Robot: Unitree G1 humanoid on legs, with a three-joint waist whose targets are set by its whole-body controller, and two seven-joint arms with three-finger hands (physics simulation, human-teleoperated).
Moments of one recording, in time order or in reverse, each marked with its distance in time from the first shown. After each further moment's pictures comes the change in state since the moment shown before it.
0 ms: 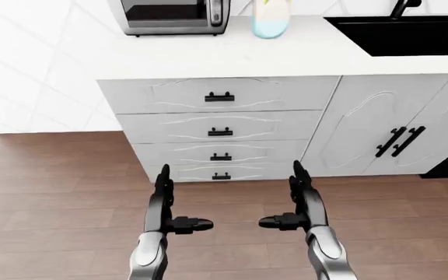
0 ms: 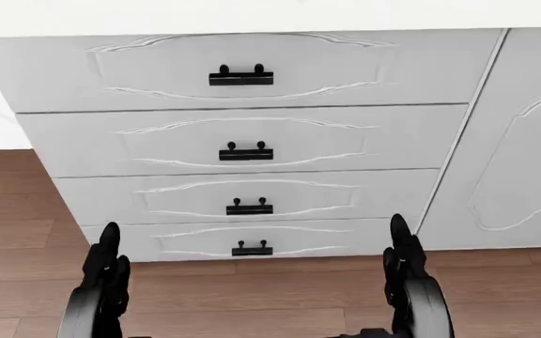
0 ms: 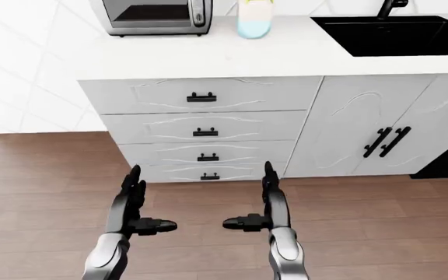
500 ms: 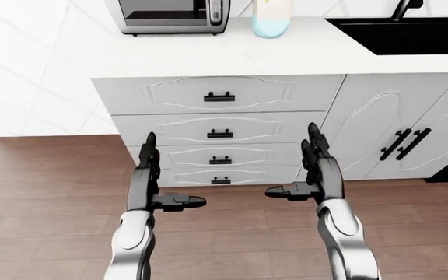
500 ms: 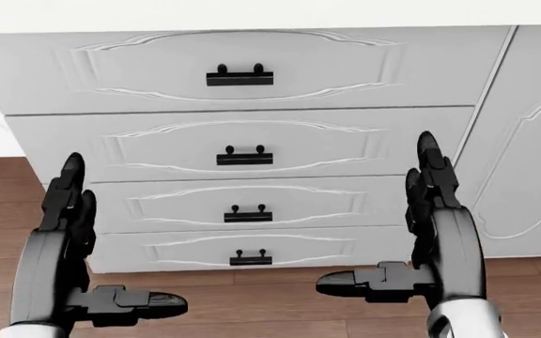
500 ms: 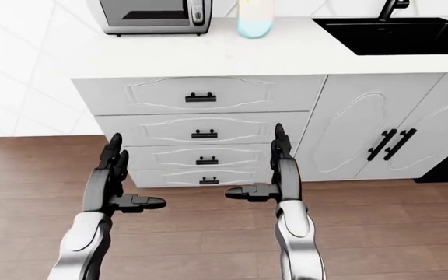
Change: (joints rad) left arm -0.066 0.029 0.037 -0.345 0.064 0.234 -0.003; right arm -0.109 -0.025 -0.034 -0.301 0.002 0.188 -0.030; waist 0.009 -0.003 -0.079
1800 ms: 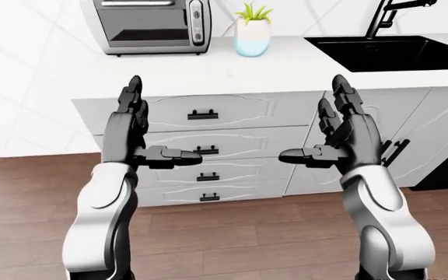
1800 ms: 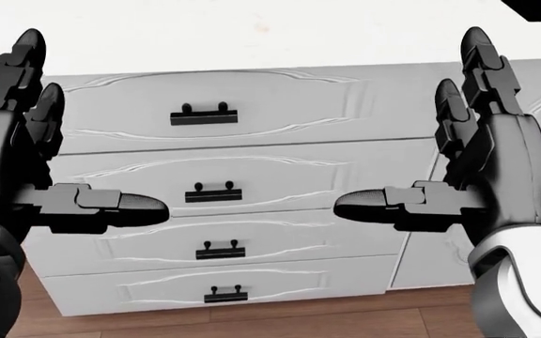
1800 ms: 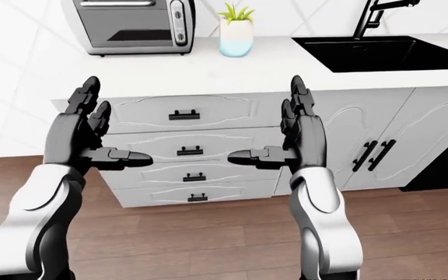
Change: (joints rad) left arm -0.353 0.110 0.057 -0.347 -0.070 0.595 0.009; right arm -0.230 -0.081 -0.088 -0.397 0.183 0.504 -0.093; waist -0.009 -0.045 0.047
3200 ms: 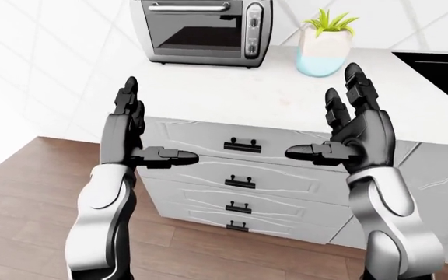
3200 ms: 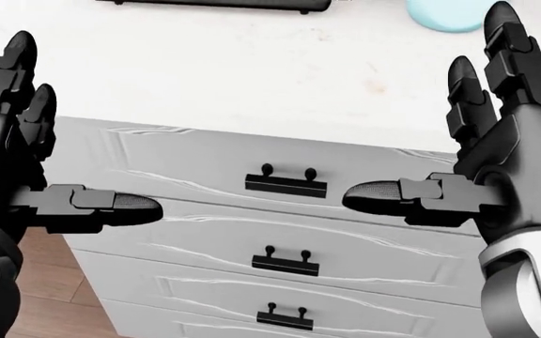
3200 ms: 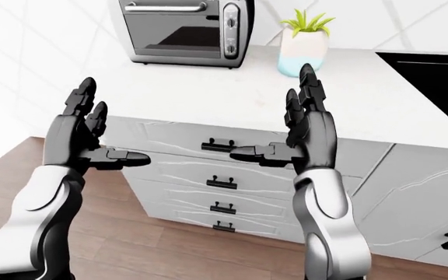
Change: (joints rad) left arm 0.021 0.000 0.014 0.045 0.008 -0.082 0.002; right arm 0.008 -0.007 -0.019 -0.047 0.087 -0.066 -0.041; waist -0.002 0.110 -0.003
